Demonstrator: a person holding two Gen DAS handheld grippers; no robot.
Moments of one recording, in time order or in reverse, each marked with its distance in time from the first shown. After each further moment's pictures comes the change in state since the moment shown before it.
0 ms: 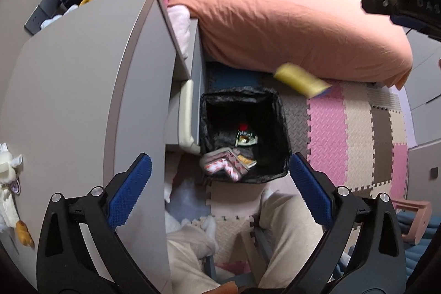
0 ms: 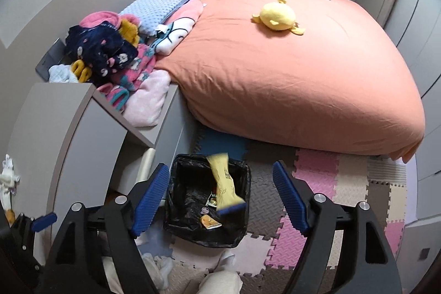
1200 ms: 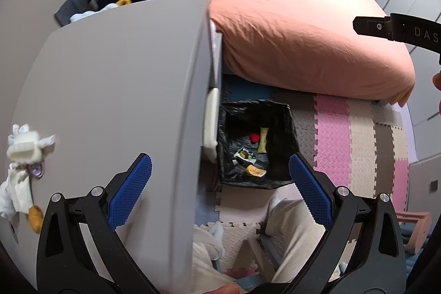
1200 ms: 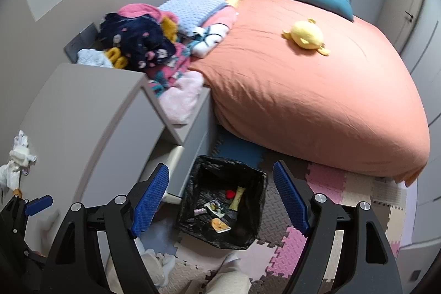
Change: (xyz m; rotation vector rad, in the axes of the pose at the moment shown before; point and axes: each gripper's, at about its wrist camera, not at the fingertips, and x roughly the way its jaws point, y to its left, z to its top) left arm -0.049 0.057 -0.033 -0.066 -0.109 0.026; right arm -0.036 0.087 -0.014 -0.142 -0.047 0.064
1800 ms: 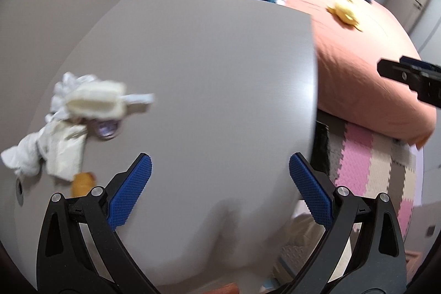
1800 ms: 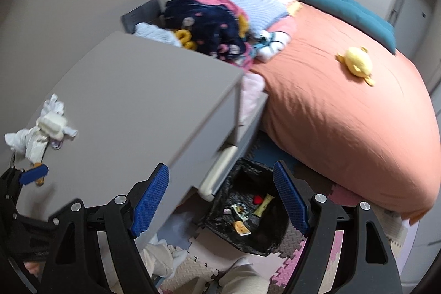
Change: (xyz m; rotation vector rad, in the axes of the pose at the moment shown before) left arm -0.030 0.127 -0.042 -0.230 -0.046 0.117; right arm 0.001 0.141 -0.001 -0.221 0.015 0.112
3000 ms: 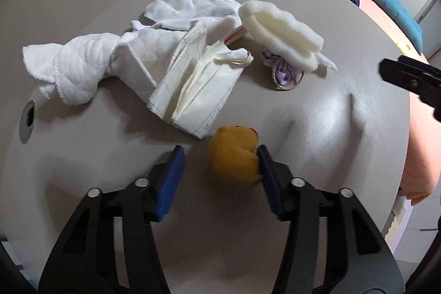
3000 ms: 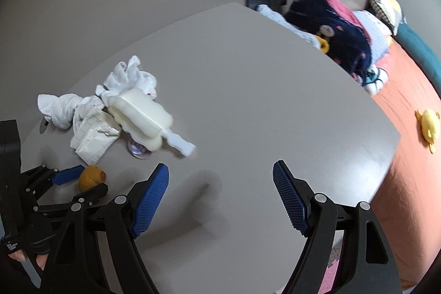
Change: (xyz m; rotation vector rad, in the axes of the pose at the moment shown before) left arm 0.020 0.161 -0.057 -0.333 0.095 0.056; right arm 0.063 0.208 0.041 -0.308 0.074 0.239
